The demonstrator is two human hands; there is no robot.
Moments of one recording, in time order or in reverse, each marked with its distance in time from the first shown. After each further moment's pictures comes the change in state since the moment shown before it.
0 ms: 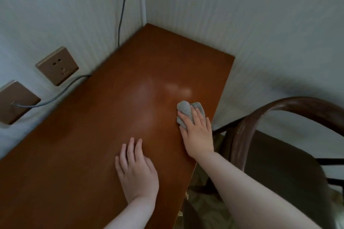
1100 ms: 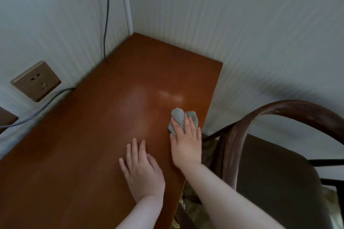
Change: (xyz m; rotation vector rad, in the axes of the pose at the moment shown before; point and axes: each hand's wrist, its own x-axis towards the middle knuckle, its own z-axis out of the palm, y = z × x) left_hand 0.014 0.050 0.018 -0.168 0.045 0.022; right_hand 0.003 -0.009 0.001 0.085 0.050 0.093
